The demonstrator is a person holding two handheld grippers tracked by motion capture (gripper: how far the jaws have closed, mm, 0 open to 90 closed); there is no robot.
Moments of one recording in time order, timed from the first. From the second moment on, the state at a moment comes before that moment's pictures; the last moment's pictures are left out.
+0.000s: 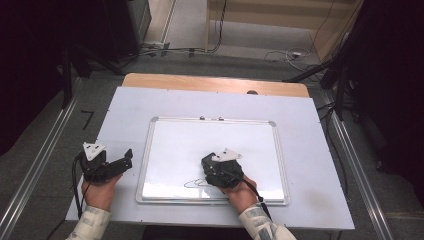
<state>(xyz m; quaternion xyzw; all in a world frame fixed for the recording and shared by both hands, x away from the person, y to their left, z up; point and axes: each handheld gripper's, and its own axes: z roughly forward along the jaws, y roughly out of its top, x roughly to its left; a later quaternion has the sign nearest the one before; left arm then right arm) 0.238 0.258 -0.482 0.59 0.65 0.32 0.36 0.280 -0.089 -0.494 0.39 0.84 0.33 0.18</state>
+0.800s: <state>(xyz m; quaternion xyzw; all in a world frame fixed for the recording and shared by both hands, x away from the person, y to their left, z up) 0.238 0.258 -0.481 0.58 0.65 0.32 0.37 0.276 -0.052 -0.496 0.37 0.85 0.33 0.17</state>
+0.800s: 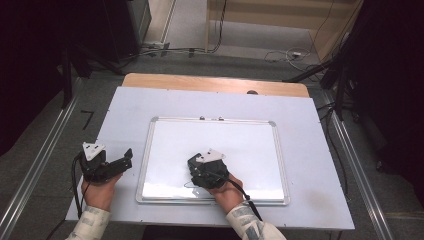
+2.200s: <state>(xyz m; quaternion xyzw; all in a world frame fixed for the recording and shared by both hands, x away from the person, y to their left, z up) 0.235 0.264 -0.481 0.58 0.66 0.32 0.37 0.278 0.028 -0.497 0.32 0.87 0.34 0.16</state>
